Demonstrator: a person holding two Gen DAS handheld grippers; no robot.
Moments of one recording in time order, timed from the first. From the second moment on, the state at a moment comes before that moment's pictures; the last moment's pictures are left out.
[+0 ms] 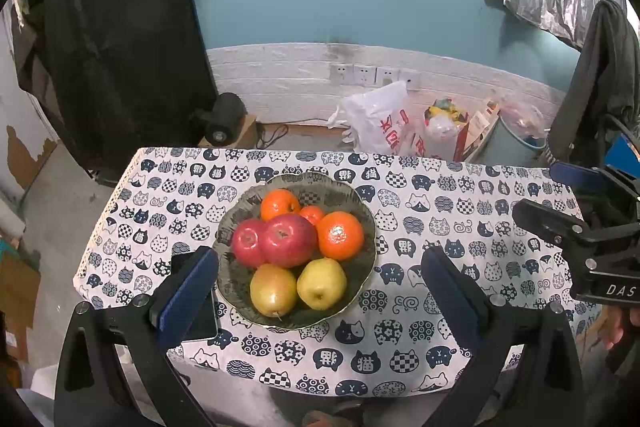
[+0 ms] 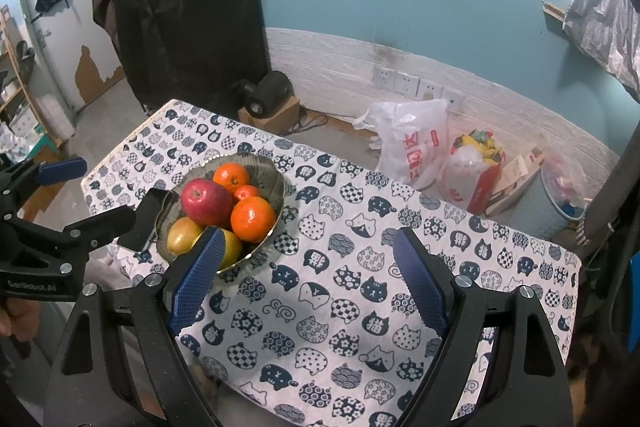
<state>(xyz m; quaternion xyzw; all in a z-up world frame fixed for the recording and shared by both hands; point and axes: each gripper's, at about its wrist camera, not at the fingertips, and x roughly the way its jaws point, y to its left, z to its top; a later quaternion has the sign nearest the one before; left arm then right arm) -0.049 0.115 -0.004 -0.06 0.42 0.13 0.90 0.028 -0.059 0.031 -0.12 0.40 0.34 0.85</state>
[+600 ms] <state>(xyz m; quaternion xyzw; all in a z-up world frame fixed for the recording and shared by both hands) -0.049 0.113 -0.001 -0.05 0.42 0.12 0.90 0.025 -0.057 0.027 -0.12 0.40 0.34 0.84</state>
